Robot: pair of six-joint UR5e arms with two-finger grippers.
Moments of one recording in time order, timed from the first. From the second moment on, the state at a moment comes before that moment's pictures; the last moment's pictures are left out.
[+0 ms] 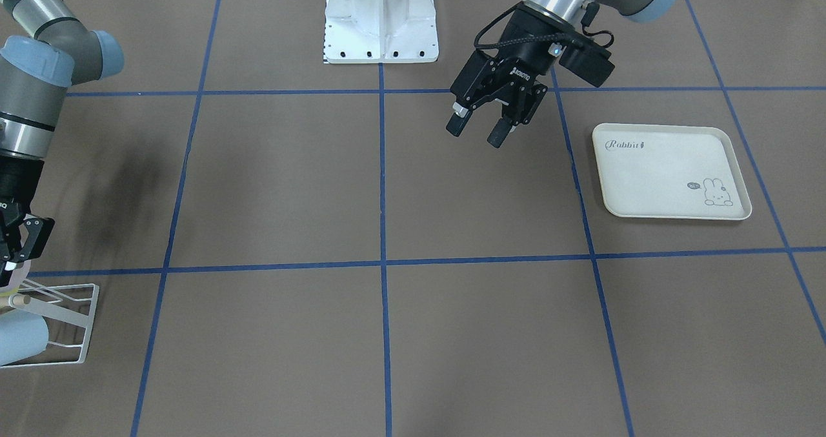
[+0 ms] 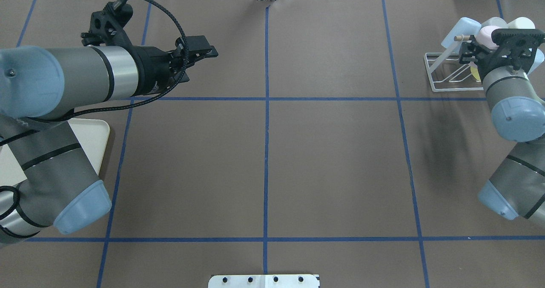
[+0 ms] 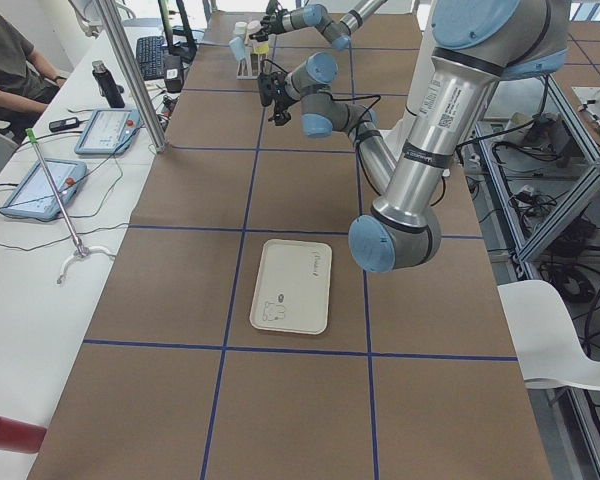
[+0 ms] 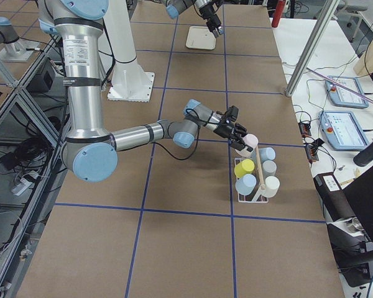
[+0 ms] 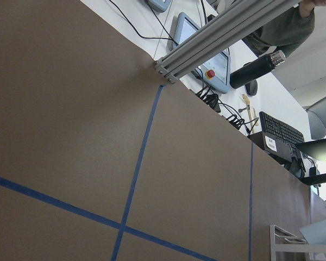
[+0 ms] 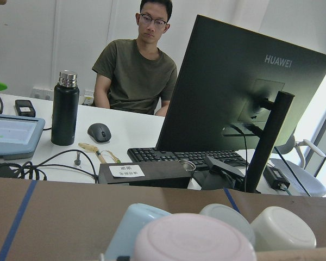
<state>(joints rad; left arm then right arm) -0.67 -2.01 -1.98 -2.15 -1.63 -1.69 0.79 -1.52 1.66 -0.76 0.93 0.99</state>
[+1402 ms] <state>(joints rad) -0.67 -2.01 -1.99 -2.15 -1.63 -1.68 0.81 -1.51 1.74 -0.77 0.98 1.00</state>
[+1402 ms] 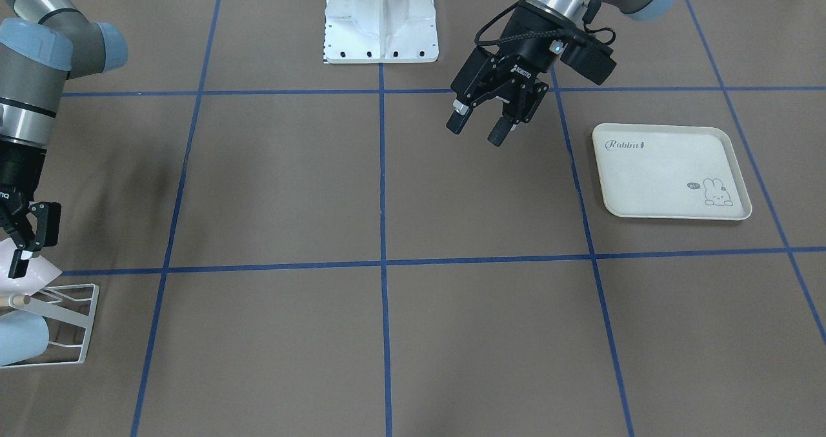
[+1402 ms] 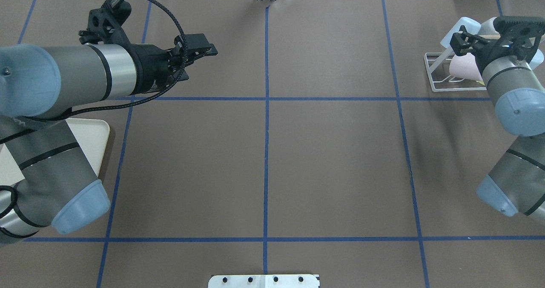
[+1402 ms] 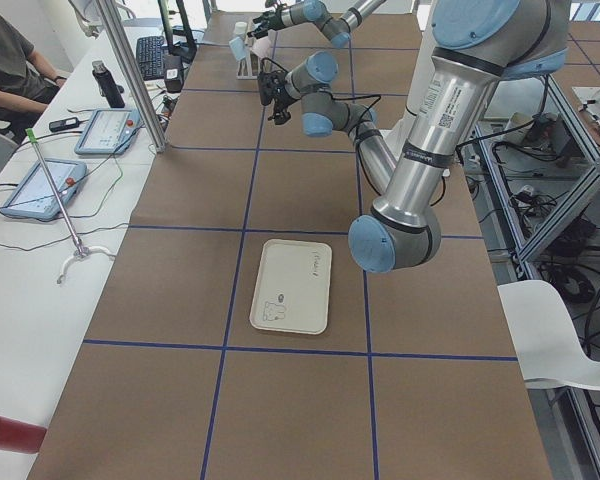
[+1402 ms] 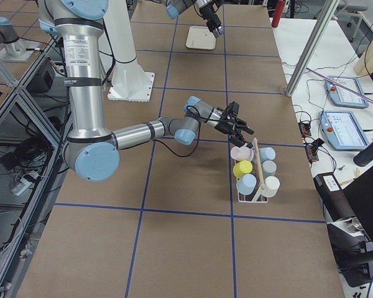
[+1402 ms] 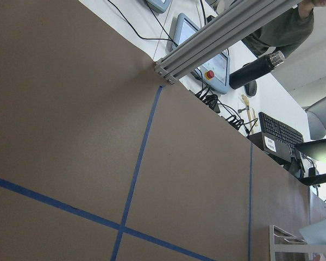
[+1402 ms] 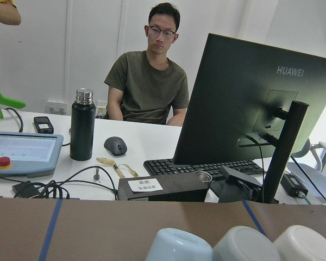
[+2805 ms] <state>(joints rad) -1.06 -1.94 -1.99 -1.81 -1.91 -0.66 1.43 -1.49 1.91 -1.47 2.11 0.26</state>
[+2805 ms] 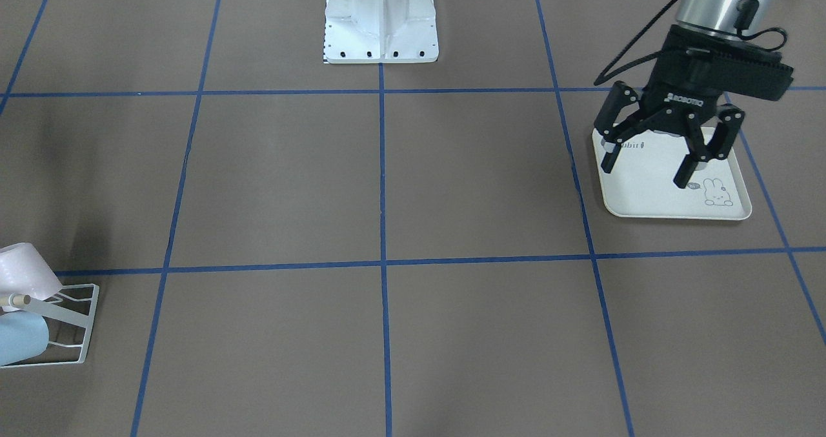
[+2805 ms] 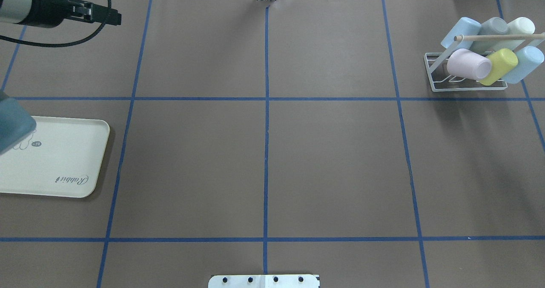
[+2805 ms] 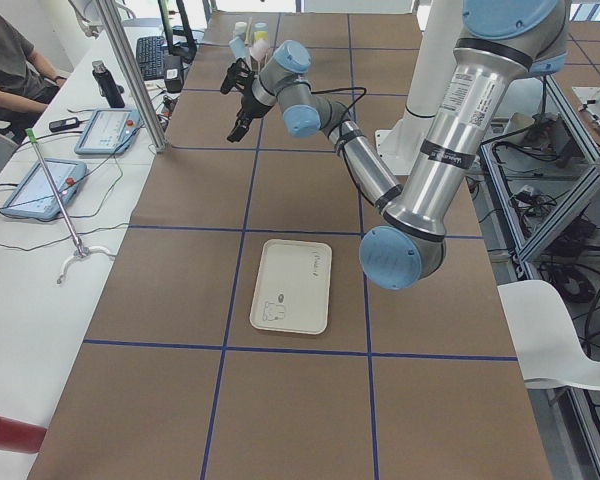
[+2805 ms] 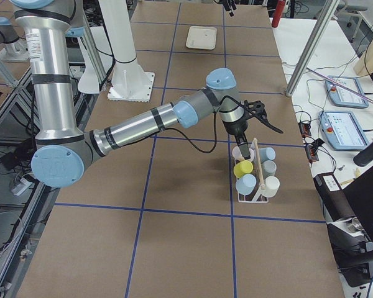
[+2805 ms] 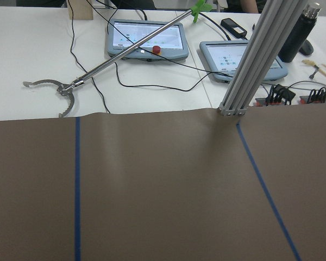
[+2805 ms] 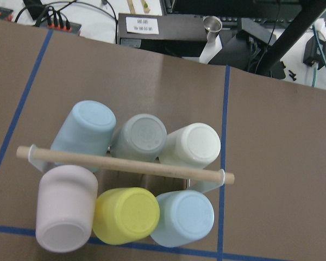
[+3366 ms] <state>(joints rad) -1.34 -1.94 -1.73 -1.76 -2.19 -0.07 1.54 -1.49 1.88 -1.76 2.32 -0.10</state>
